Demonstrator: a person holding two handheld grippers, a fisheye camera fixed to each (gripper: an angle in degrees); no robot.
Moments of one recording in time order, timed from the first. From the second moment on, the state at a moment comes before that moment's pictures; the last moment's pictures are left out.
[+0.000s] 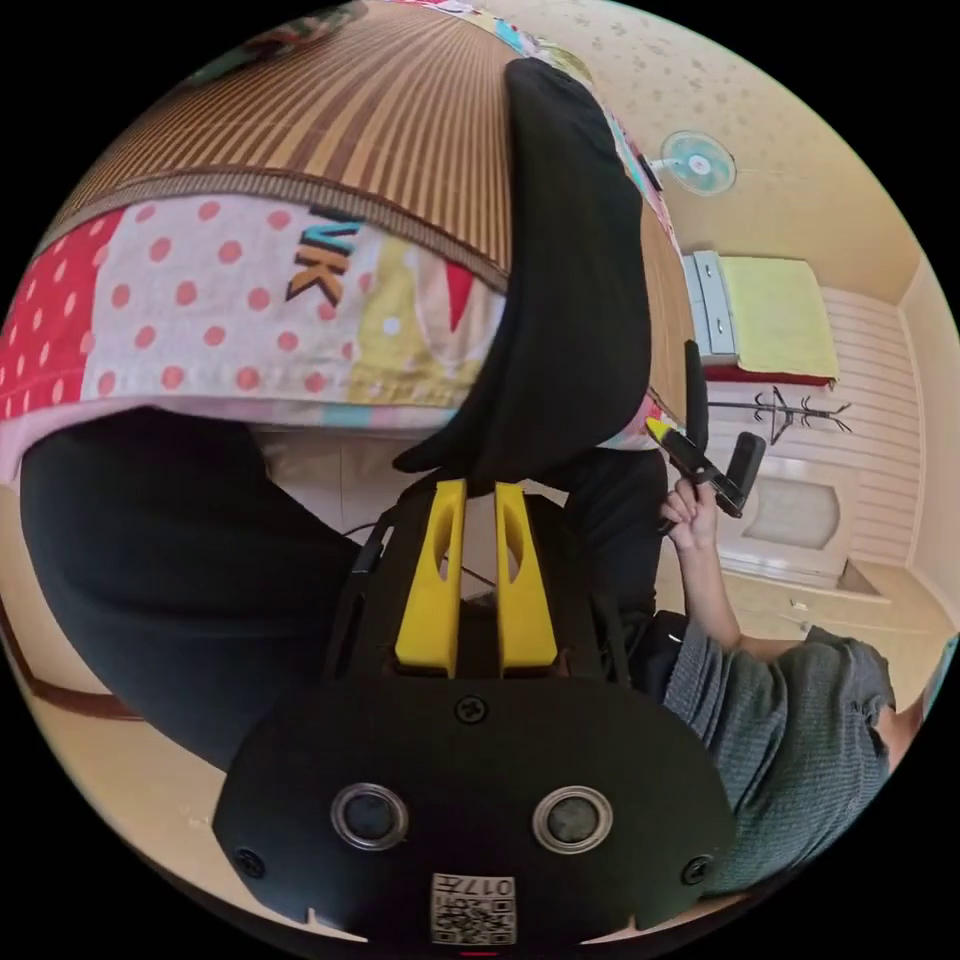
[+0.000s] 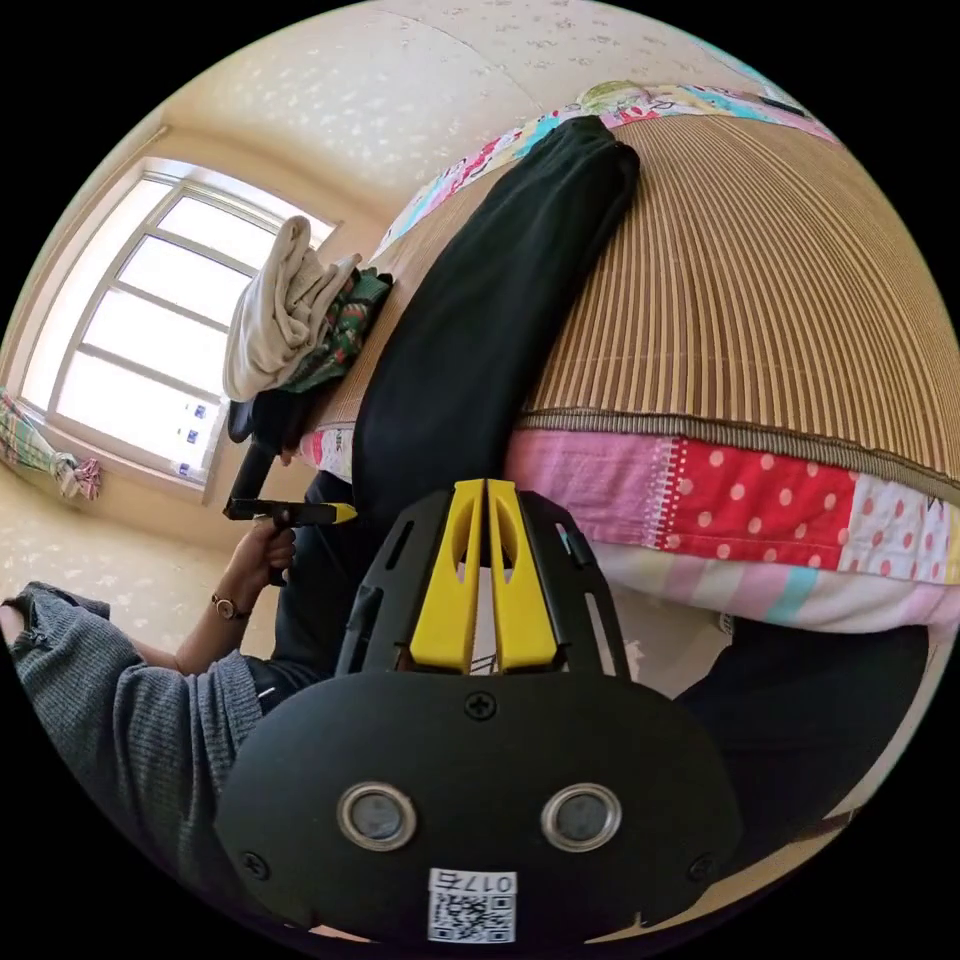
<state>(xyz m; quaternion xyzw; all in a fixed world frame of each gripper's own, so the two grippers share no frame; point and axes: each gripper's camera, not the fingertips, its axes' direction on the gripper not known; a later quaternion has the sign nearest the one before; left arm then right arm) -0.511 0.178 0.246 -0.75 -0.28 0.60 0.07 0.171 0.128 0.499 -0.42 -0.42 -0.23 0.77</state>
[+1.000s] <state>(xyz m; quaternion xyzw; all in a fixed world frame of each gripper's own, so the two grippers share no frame) -0.501 0.191 0.241 -0.77 -0.22 0.57 0.17 0.006 -0.023 0.789 -0.37 -0.39 0.02 0.84</state>
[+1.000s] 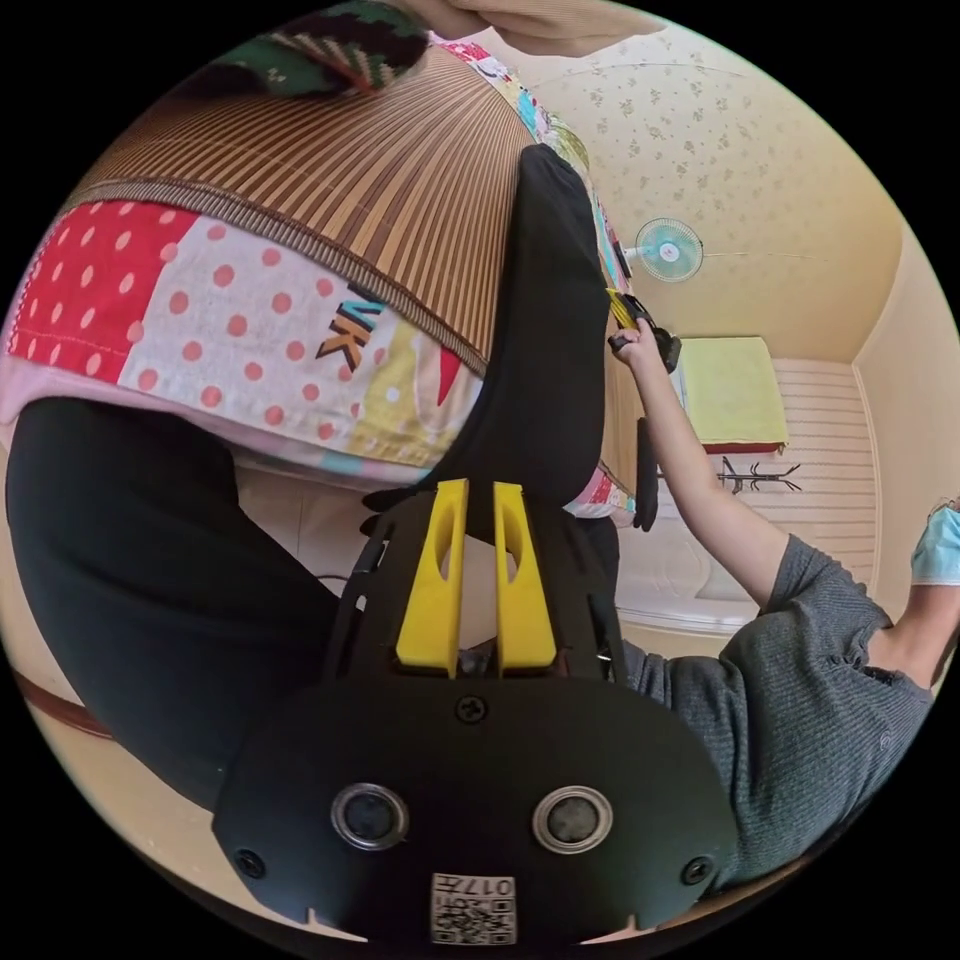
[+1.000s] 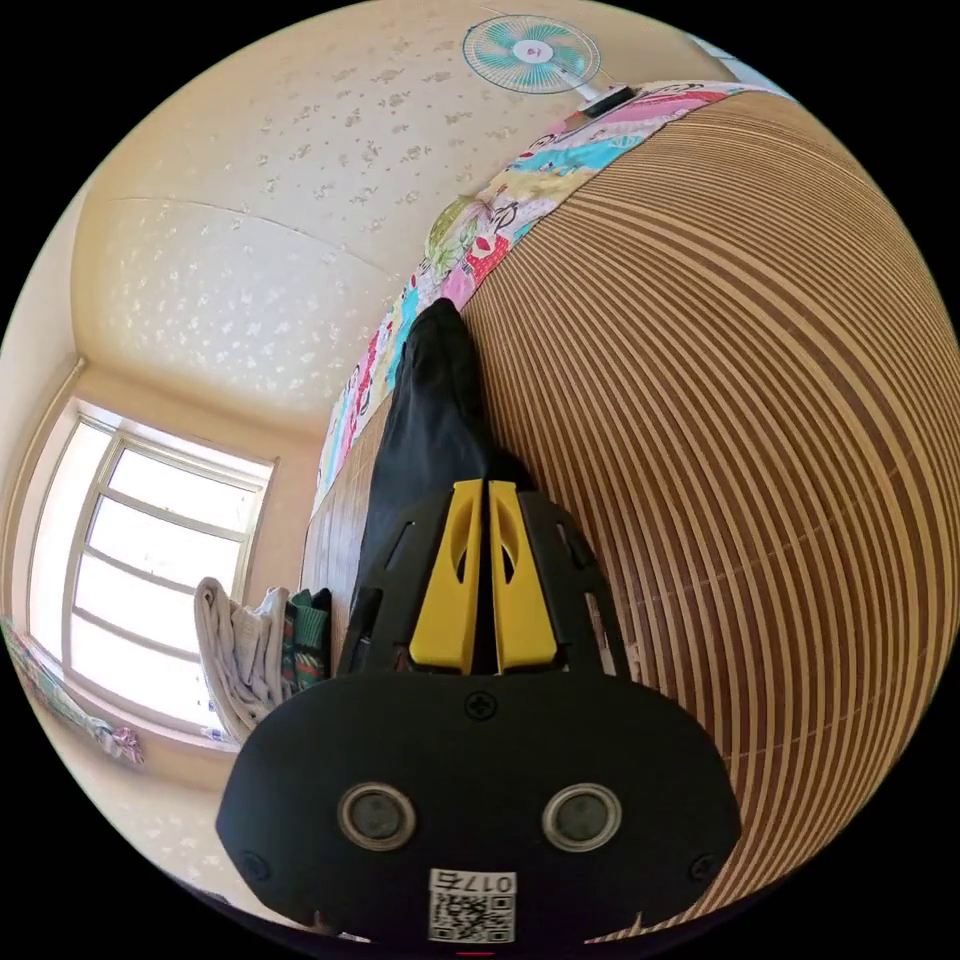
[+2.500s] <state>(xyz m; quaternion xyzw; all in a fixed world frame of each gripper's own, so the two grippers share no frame) -0.529 0.220 0.181 -0.84 -0.11 0.53 0.06 0.210 0.075 0.565 -0.46 -0.45 -0.18 0.75</state>
